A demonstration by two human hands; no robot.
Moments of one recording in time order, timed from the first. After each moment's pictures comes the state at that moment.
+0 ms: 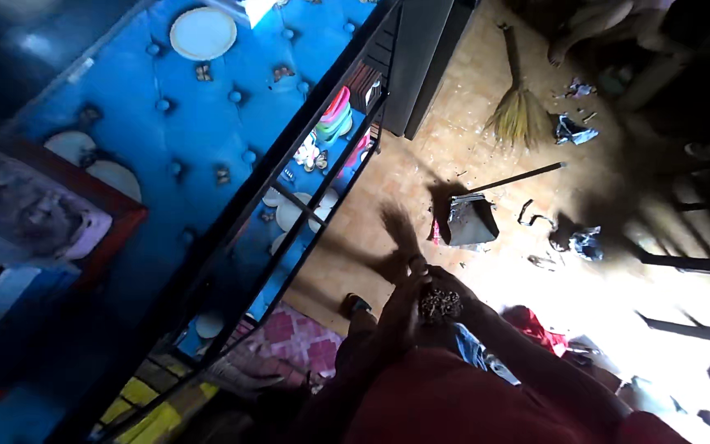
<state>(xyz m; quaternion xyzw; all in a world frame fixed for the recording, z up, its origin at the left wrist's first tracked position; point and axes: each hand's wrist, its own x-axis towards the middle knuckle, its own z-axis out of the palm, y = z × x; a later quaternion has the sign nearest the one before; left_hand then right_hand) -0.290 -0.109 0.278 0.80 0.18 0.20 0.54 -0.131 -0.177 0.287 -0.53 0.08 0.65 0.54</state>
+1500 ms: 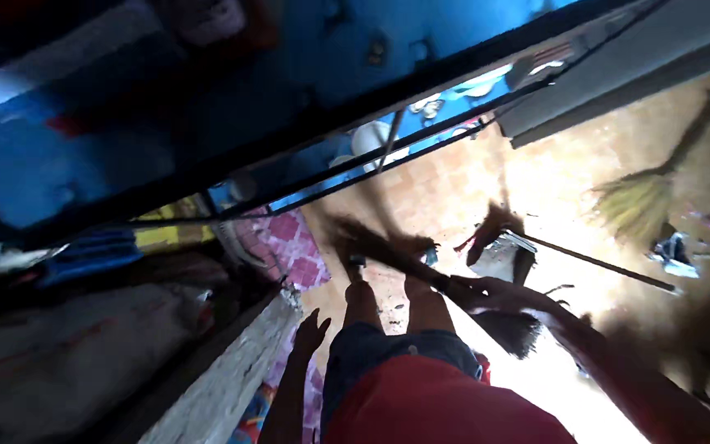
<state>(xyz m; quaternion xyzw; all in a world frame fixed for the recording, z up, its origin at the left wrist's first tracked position) -0.521 -0.248 0.131 0.40 0.71 -0.17 0.55 -0.064 -0.083 0.273 -0.49 -0.48 0.70 -0.20</state>
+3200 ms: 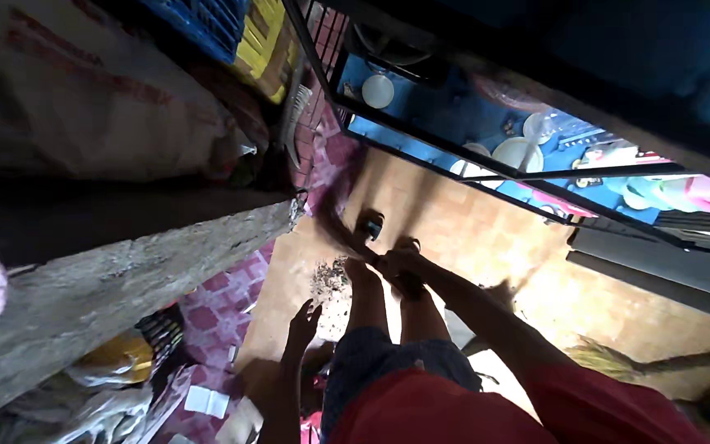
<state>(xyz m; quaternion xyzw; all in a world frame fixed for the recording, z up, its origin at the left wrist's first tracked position) -0.461 -0.427 0.131 -0.01 0.83 0.14 0.54 -0.392 -0.093 0.111 -0.16 -0.68 0.41 -0.59</state>
